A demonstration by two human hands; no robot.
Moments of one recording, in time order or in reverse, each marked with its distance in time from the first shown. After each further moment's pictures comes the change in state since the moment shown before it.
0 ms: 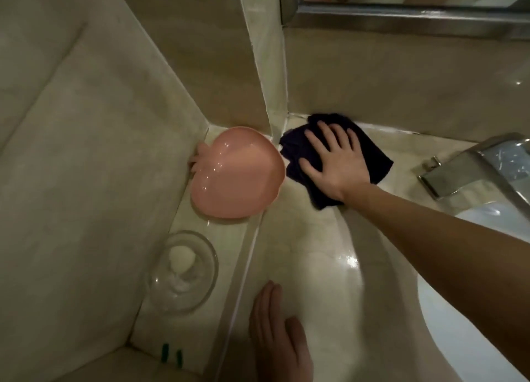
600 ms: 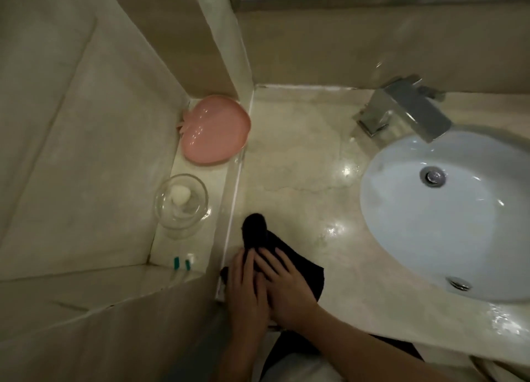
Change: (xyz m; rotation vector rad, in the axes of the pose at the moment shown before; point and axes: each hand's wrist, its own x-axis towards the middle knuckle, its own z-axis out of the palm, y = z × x) left_hand -0.045 -0.021 -0.090 -0.020 -0.418 -0.092; right_hand -0.336 -0.141 0.049 0.175 -0.200 -0.374
